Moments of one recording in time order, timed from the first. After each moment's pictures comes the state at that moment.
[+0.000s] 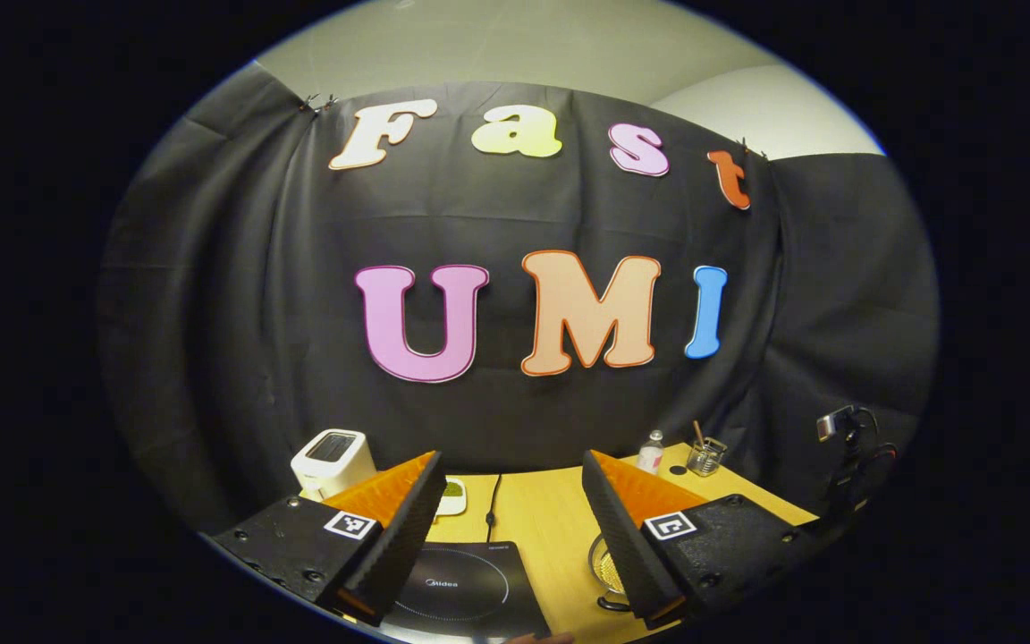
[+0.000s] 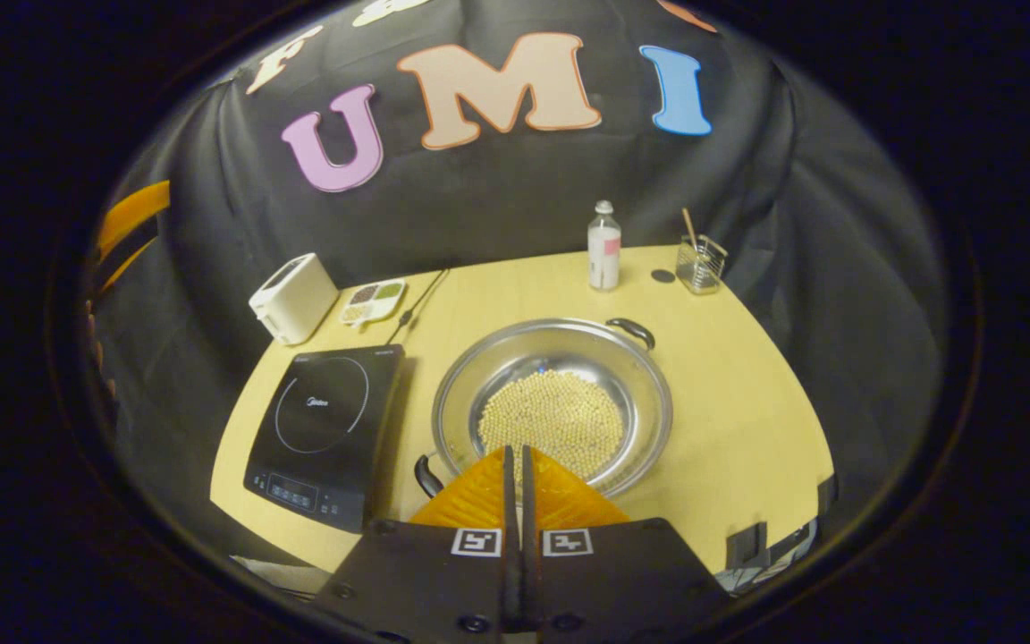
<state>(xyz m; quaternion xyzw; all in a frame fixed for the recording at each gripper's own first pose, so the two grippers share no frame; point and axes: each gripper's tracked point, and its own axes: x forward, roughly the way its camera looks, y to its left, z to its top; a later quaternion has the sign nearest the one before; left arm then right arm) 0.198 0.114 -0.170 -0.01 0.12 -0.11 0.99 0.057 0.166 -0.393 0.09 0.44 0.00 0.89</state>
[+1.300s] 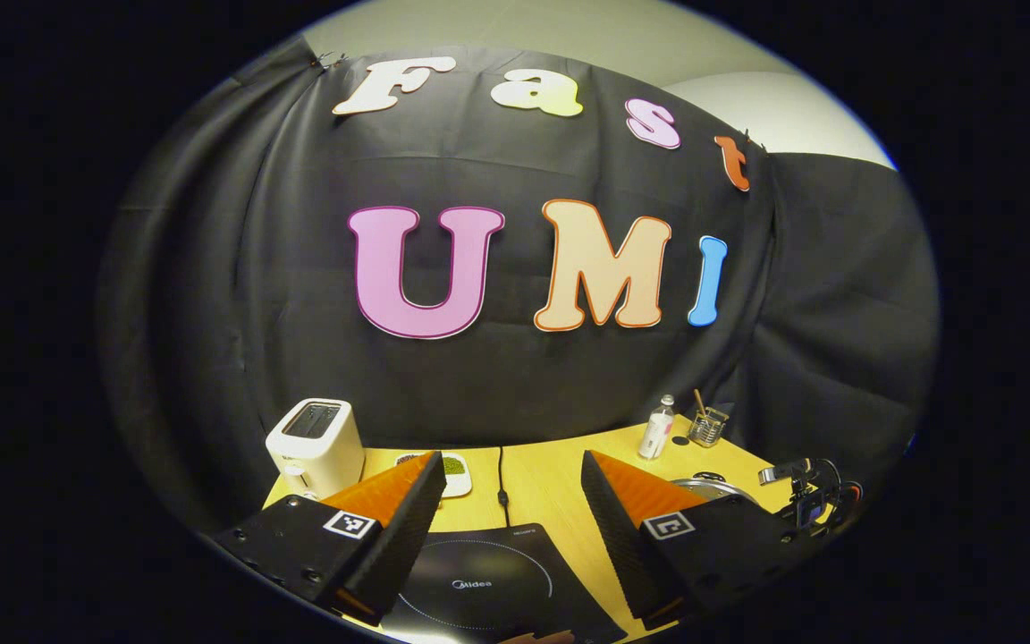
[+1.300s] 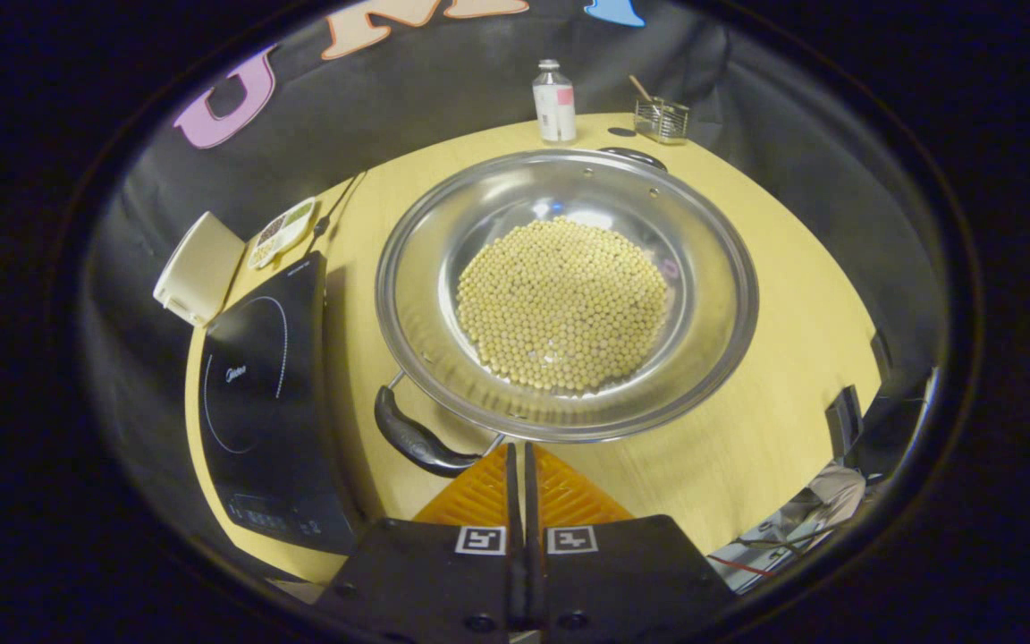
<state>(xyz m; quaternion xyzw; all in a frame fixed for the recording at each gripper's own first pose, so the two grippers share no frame) 0.225 0.182 -0.241 -0.03 0.16 -0.14 0.98 0.017 0.236 -0.522 0.15 0.58 -0.11 0.79</state>
